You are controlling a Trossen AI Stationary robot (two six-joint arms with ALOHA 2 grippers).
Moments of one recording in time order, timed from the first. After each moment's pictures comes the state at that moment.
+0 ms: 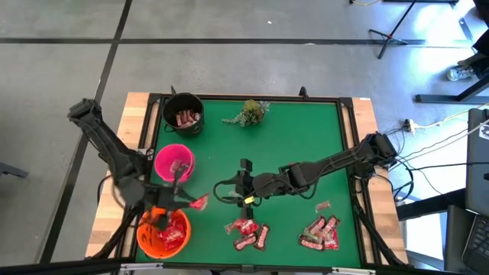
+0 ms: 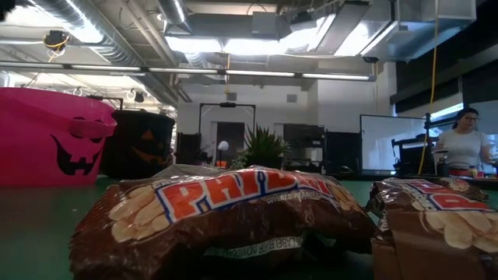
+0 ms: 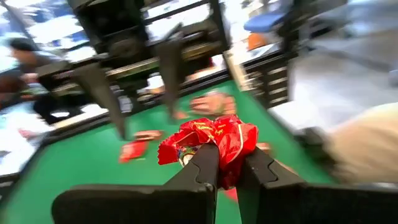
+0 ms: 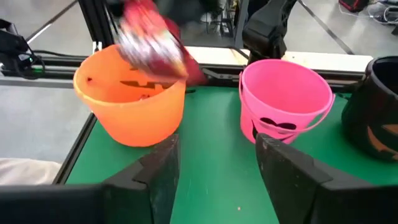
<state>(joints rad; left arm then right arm) -0.85 1.00 0.67 0.08 -0.68 0.08 0.35 1.82 1.50 -0.10 0.26 0.10</state>
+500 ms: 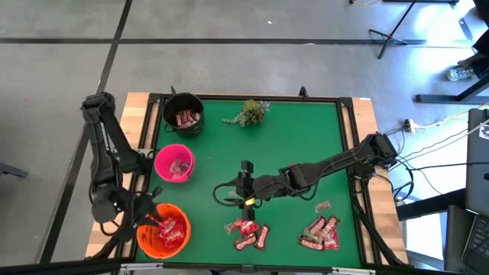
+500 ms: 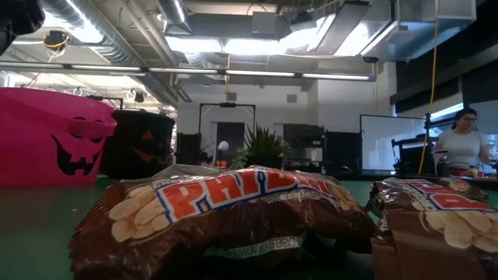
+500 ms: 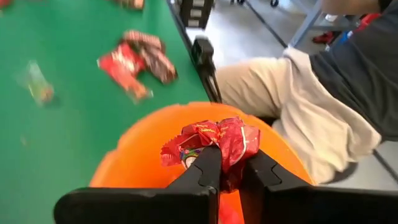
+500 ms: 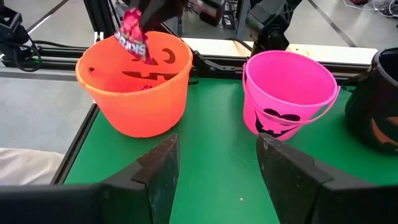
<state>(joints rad) -1.22 0.93 0.67 -0.37 -0.60 -0.74 0.35 1.82 1.50 -0.13 0.26 0.11</state>
